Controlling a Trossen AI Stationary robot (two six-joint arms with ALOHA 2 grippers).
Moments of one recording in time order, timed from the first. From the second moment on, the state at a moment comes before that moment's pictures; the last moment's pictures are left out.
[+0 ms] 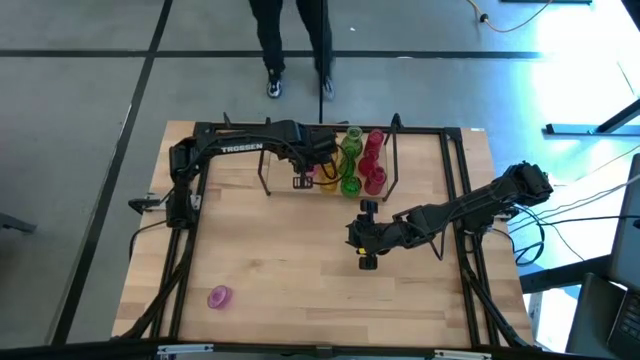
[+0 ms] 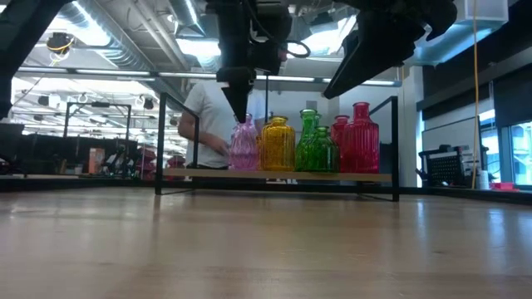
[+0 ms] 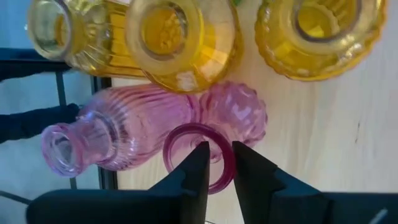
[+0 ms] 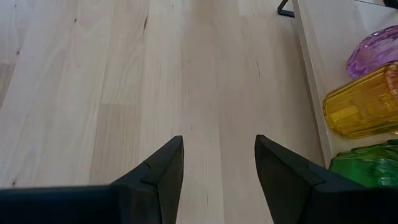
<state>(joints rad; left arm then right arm) 0.29 1.95 1.79 -1.16 -0.30 0.26 0.34 1.54 1.06 -0.42 0.36 0.15</state>
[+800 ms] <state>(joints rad) 0.29 1.93 1.79 -1.14 -0.29 0.25 0.34 1.54 1.06 -0.42 0.36 0.15</state>
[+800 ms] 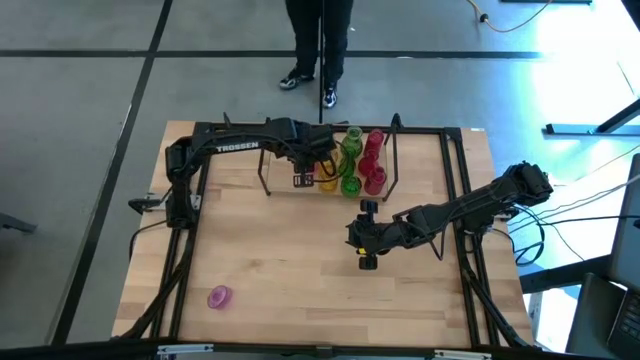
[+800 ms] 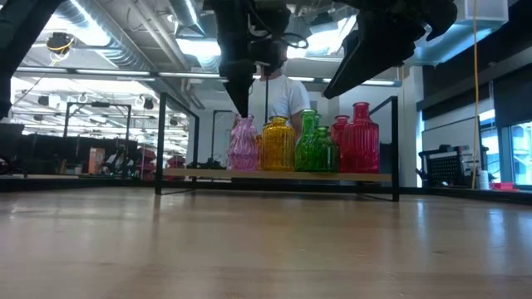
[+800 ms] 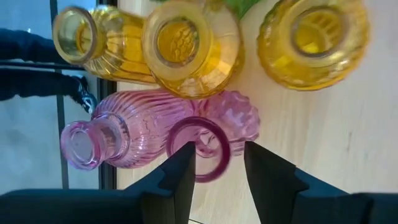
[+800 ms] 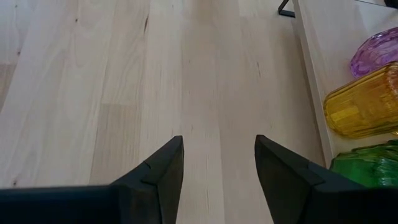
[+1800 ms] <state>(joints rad) -0.26 1.50 1.79 -1.44 -0.23 -0.29 0.34 1.54 1.06 -0.42 0.35 0.15</state>
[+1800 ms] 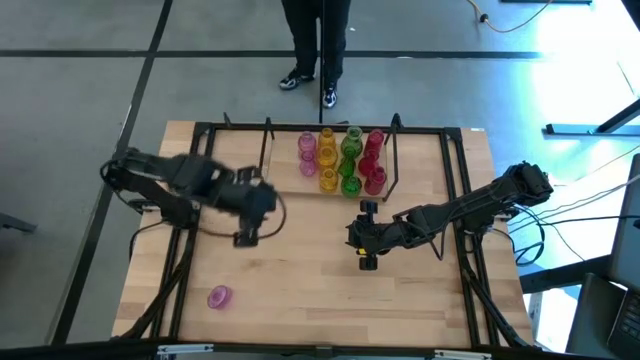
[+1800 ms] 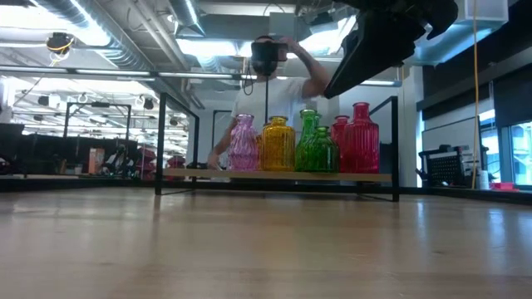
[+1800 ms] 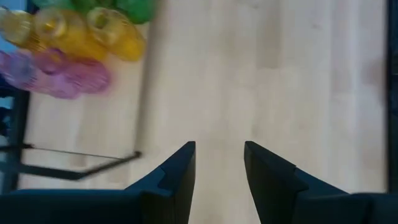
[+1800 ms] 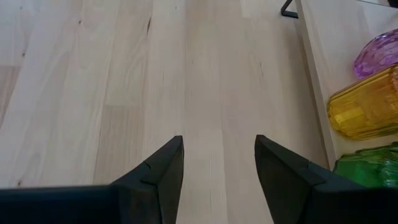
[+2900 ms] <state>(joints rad) -0.97 1.31 1.36 -1.43 -0.30 -1.52 0.34 1.54 1.06 -0.45 0.35 0.18</state>
